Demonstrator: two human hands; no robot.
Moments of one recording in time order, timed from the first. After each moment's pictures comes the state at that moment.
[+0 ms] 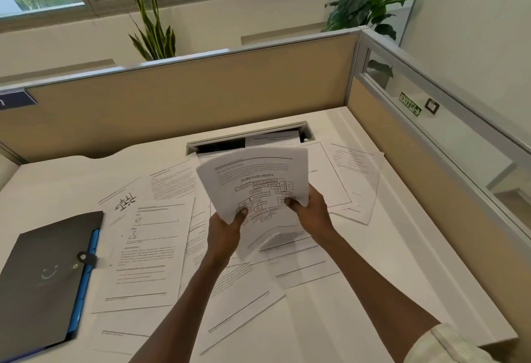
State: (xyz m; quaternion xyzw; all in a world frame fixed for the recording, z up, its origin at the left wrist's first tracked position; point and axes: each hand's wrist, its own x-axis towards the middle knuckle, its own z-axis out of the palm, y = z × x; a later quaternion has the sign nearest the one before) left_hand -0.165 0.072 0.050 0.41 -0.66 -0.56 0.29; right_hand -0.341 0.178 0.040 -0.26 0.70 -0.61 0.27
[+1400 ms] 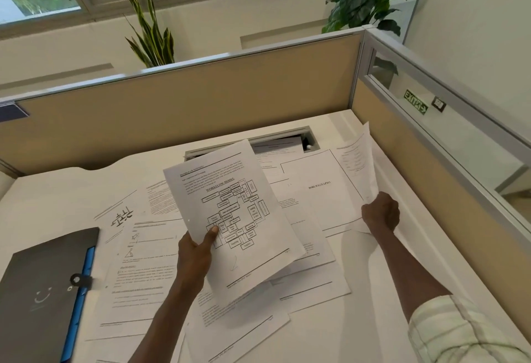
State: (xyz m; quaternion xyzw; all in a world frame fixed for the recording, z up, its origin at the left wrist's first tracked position) left_hand -0.138 0.029 0.048 0.50 -0.59 -0.57 0.29; right_hand -0.475 0.215 0.001 -0.01 0.95 -0.32 0.07
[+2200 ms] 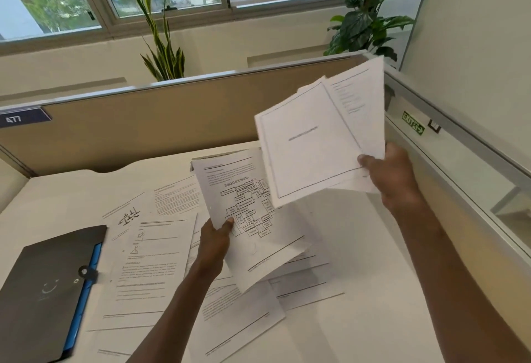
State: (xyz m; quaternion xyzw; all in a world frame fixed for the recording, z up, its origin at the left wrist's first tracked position) left_hand -0.165 0.053 0.071 0.45 -0.56 -0.64 0.28; right_hand -0.441 0.230 0.178 -0.16 0.77 -0.61 0.10
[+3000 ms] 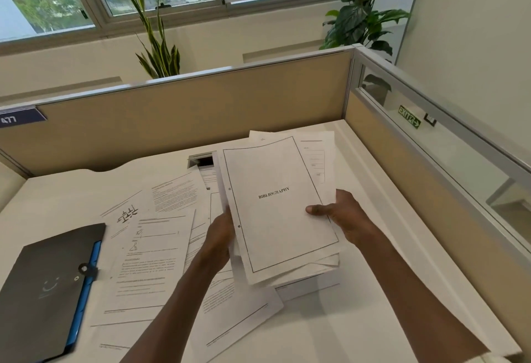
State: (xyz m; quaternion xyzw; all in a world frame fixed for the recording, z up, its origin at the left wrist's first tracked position) left_hand -0.169 0.063 0.082 0.43 -0.57 -0.67 0.19; right_hand -0.389 0.229 0.093 -0.20 0.67 -0.60 0.38
